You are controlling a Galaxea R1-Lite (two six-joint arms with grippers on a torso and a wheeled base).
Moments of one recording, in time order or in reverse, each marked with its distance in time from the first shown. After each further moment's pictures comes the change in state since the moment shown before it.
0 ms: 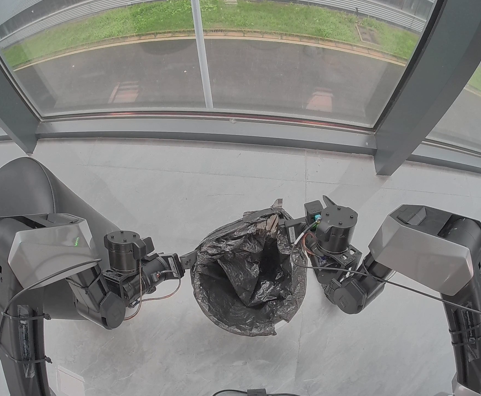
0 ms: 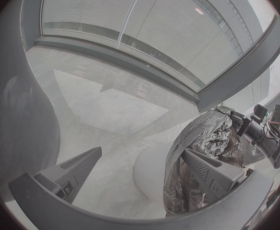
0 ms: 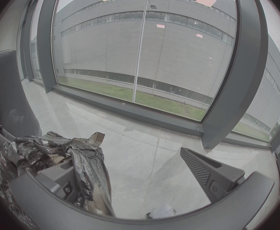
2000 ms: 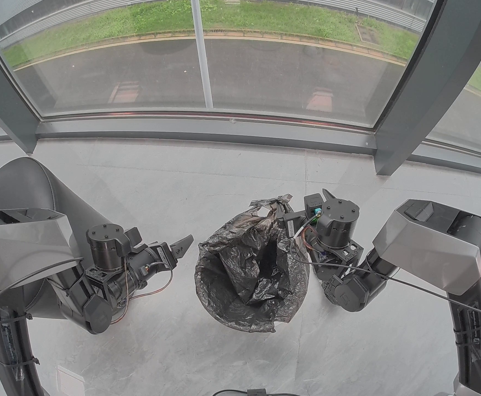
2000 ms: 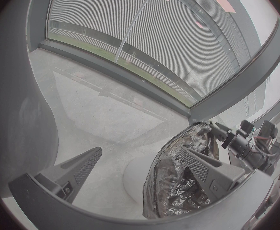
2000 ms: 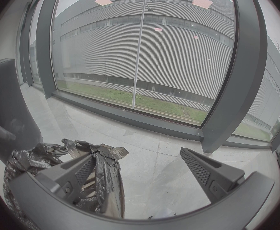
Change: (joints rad) left arm -0.008 -0.127 0.123 -0.112 0.001 -0.082; right arm 0.016 -0.043 0.000 0.016 -0.012 0.002
